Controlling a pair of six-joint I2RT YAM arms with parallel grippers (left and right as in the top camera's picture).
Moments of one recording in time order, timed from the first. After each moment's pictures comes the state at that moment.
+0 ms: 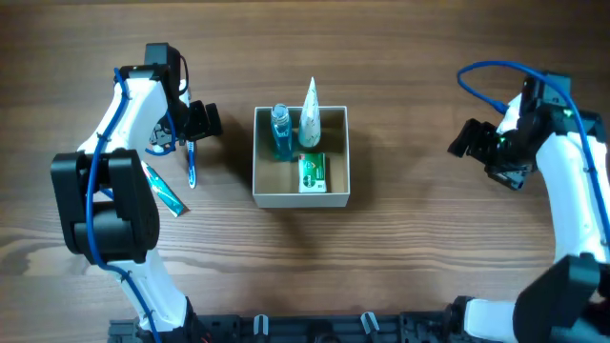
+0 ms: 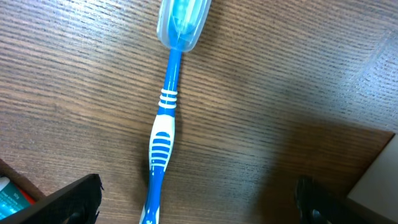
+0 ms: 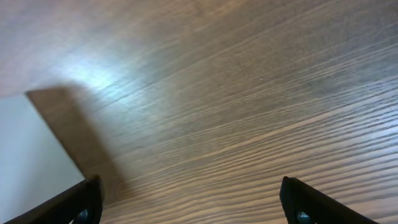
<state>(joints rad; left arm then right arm) 0.03 2.02 1.48 -0.96 0.07 -0.27 -0.23 1.55 1.21 -1.07 -0.18 0.28</state>
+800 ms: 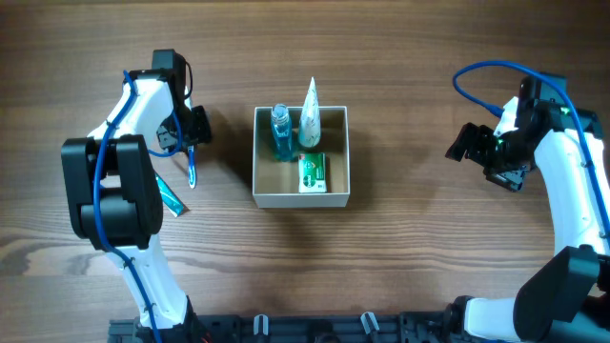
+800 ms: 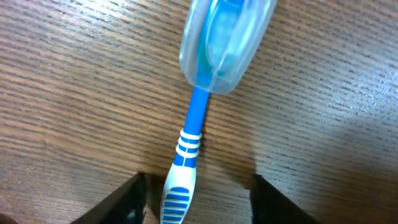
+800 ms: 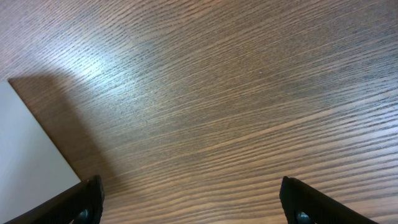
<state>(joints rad) 0.02 2.11 1.48 -0.90 0.00 -0.29 -0.23 1.57 1.20 -1.09 -0.18 0.24</state>
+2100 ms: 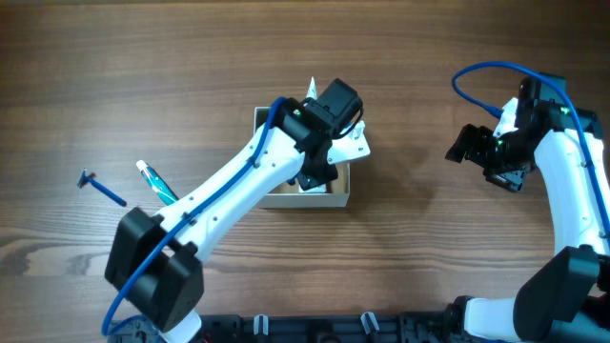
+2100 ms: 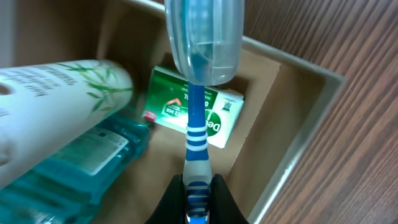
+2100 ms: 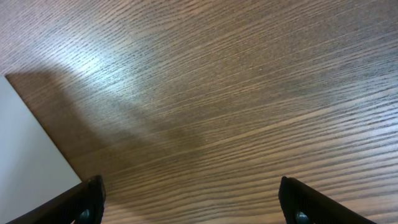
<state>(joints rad) -0.73 1.81 1.54 -1.11 -0.06 0.53 -0.23 1.57 1.20 -1.09 -0.18 0.23</state>
